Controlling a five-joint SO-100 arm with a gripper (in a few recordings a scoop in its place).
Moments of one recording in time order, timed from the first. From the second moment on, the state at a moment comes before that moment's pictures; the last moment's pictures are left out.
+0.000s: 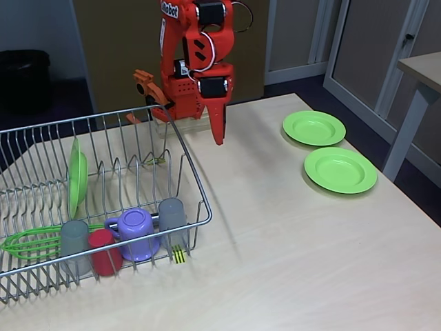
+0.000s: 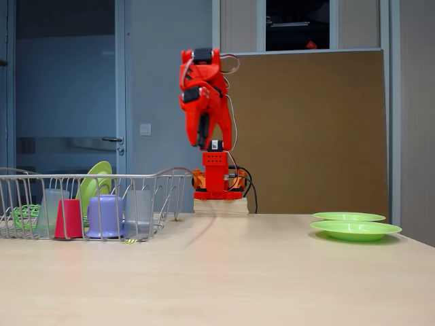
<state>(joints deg) -4.8 96.1 85.9 84.2 22.1</state>
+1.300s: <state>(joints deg) -42.8 57.2 77.3 44.1 106.6</state>
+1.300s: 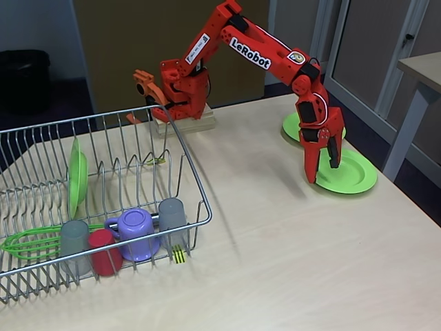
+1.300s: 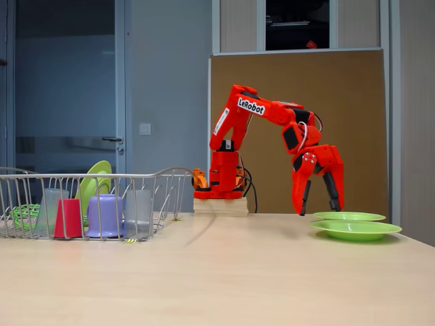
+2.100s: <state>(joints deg) -45.5 56.1 91.6 27.9 111.4</state>
